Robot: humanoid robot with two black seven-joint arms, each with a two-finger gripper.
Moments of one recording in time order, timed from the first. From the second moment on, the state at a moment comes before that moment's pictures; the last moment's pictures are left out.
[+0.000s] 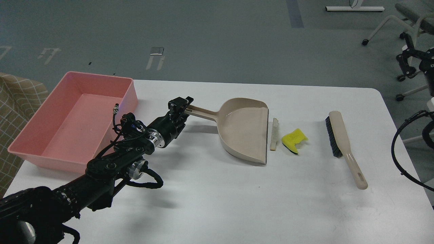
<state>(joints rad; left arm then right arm) -0.62 0.15 -0.55 -0.67 0.64 -0.05 -0.40 0.57 -0.41 1.47 0.80 -0.32 0.49 0.16</state>
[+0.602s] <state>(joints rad) -0.65 0.16 -0.55 -0.69 0.64 -0.06 -0.41 0.56 -0.48 1.45 0.82 -0.39 0.49 0.15</state>
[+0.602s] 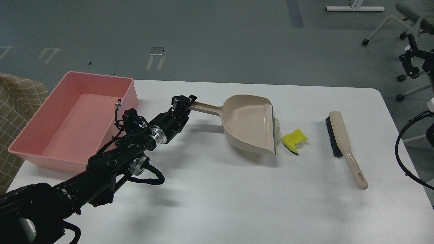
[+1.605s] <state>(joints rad) -0.63 0.17 -0.55 -0.69 0.75 -0.05 -0.48 0.24 -0.95 1.20 1.47 -1.55 0.49 -0.05</state>
